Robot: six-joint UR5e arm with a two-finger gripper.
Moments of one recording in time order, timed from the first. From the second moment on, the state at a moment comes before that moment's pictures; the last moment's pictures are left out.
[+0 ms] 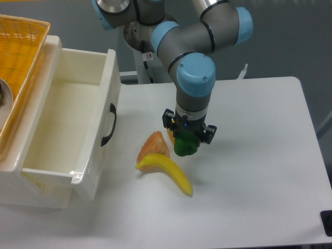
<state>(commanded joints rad) 2.47 -1.85 -1.59 -1.27 1.55 0.84</state>
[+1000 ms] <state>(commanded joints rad) 2.42 -1.75 -1.56 -1.37 1.46 0.64</state>
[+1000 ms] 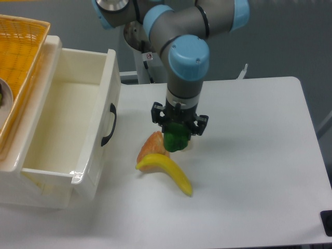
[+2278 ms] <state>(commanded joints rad) 2.41 -1.56 -1.55 -1.49 1.18 0.45</state>
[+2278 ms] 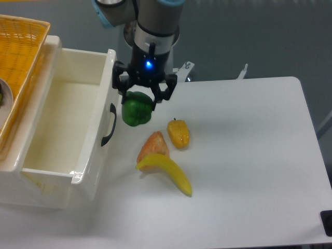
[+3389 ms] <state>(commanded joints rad) 2.30 -1.55 -1.57 -1.49 1.12 0.41</state>
